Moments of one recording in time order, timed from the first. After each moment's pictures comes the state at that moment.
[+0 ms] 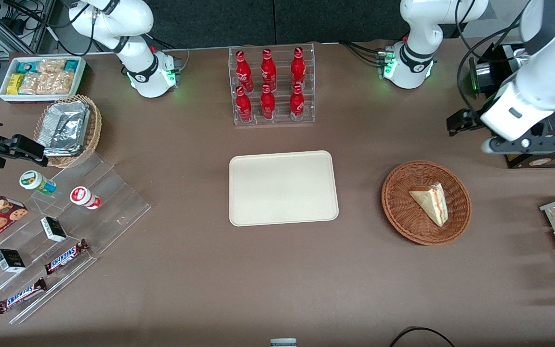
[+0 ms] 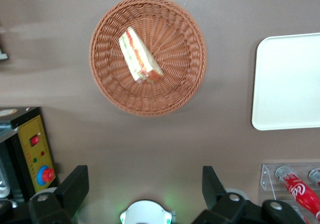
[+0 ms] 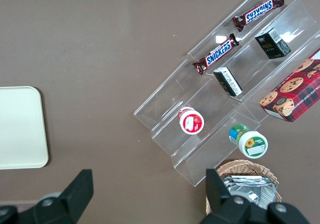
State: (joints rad) arm -0.05 -0.02 -0.11 -1.64 0.02 1.45 -0.13
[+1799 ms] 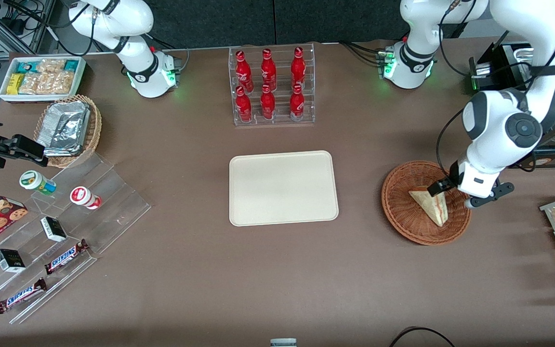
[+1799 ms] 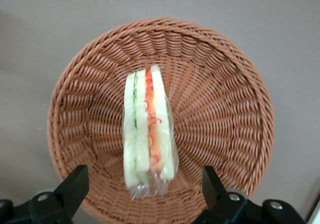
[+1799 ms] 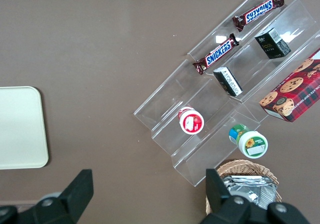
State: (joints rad) arm -0.03 0.16 -0.03 -2.20 0.01 2.39 -0.50
